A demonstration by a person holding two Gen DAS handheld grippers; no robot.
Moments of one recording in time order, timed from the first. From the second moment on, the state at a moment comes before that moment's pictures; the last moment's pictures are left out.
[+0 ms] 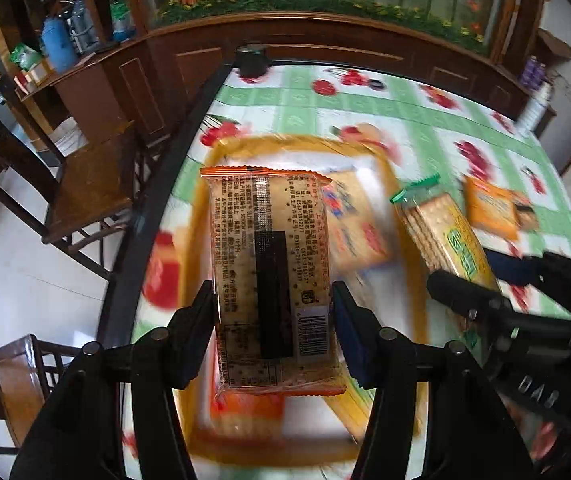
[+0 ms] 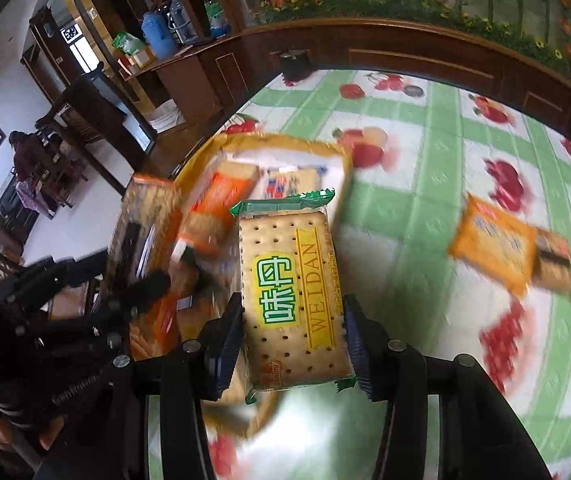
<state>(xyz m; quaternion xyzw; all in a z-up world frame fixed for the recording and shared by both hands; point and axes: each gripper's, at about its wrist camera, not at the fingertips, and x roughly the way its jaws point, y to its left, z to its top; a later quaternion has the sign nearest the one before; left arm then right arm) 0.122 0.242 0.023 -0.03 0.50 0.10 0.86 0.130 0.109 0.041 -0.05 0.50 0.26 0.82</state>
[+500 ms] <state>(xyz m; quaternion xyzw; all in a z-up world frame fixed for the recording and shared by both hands) 0.176 0.271 -0.013 -0.01 0.53 0.13 0.84 0.190 0.167 -0.004 -0.08 0.51 0.22 0.83</state>
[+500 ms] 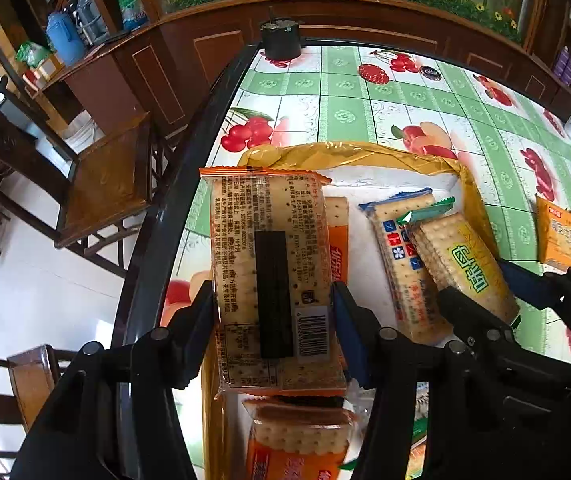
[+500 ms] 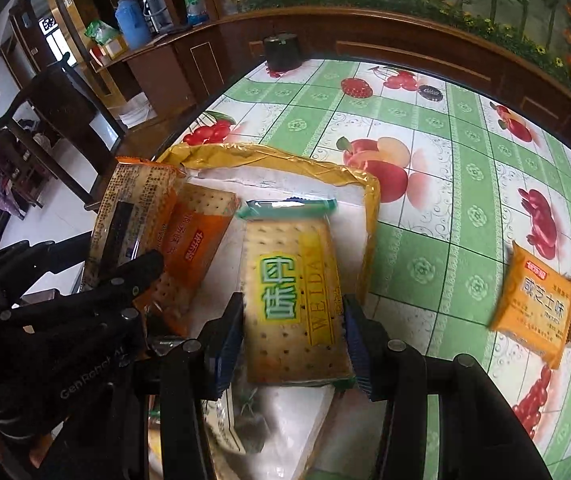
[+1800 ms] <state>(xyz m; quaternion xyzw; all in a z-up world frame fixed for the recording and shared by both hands) 0.113 0.168 0.020 -0.01 0.50 0.12 0.85 0.136 0.069 0.019 -0.09 0.49 0.23 0.83</state>
